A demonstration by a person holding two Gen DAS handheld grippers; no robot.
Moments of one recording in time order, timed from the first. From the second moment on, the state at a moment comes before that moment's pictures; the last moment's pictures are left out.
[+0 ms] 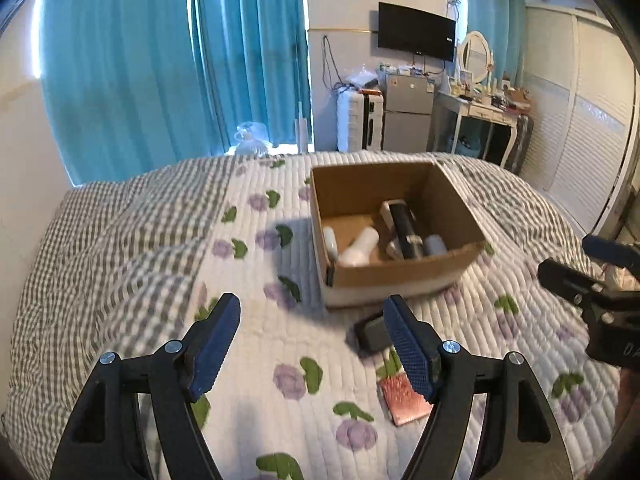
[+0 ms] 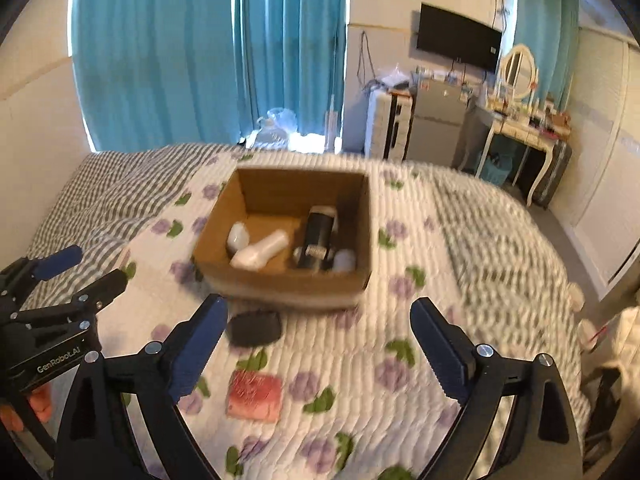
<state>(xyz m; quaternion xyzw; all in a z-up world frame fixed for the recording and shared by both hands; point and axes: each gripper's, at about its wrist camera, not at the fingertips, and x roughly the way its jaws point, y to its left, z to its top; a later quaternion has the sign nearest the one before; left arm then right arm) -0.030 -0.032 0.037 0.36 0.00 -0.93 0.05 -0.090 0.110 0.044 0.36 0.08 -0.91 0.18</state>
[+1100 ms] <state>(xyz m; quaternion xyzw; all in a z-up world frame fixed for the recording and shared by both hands) -0.054 -0.061 -0.079 0.44 0.04 -0.89 0.11 -0.091 0.047 -0.176 0.53 0.13 -0.80 0.24</state>
